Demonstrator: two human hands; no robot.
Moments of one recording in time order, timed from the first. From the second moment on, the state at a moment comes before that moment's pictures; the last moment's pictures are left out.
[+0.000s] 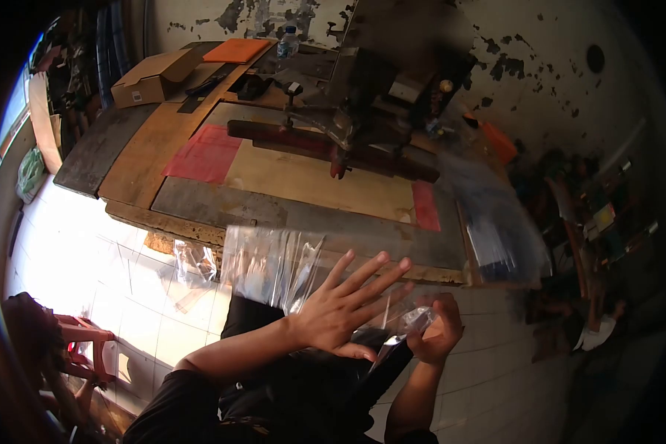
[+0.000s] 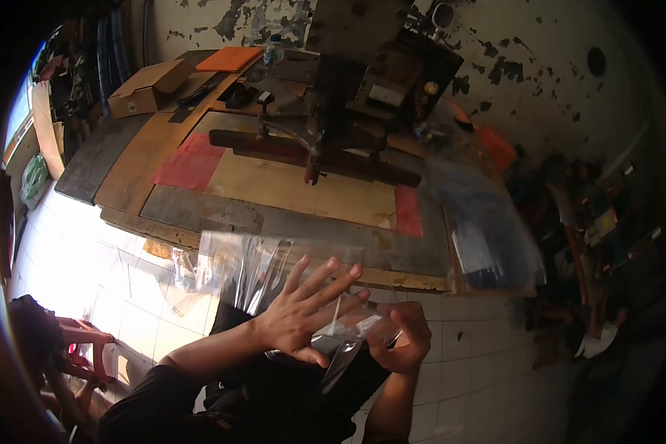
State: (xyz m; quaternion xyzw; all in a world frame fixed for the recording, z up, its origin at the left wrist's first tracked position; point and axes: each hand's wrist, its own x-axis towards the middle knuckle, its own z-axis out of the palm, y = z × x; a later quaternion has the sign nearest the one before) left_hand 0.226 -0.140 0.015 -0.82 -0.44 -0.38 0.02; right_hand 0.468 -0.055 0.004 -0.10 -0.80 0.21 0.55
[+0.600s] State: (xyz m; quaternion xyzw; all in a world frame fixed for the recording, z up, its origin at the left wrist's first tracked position) left_hand 0.214 -0.141 0.044 -0.79 -0.41 -0.45 -0.07; right_hand 0.456 -0.069 0.009 -0.14 -0.79 0.17 0.58
